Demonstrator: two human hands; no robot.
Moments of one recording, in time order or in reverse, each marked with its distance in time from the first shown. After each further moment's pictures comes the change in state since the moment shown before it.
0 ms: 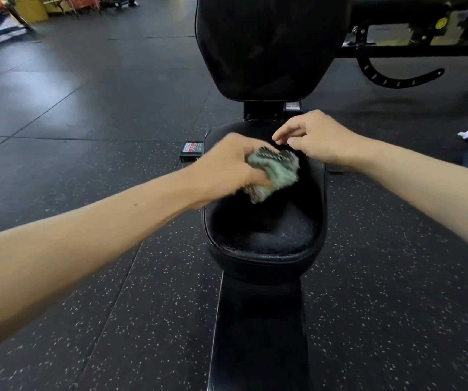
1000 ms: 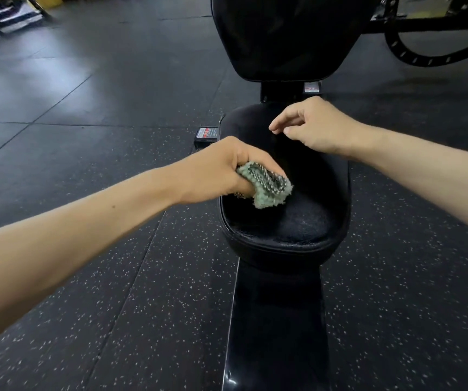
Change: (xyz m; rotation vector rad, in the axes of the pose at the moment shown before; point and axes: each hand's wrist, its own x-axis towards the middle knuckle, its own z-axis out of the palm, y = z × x) left_hand -0.027 -0.018 -0.019 0.054 -0.247 0.029; right_hand 0.008 -0.013 0.025 0.052 -0.022 -0.072
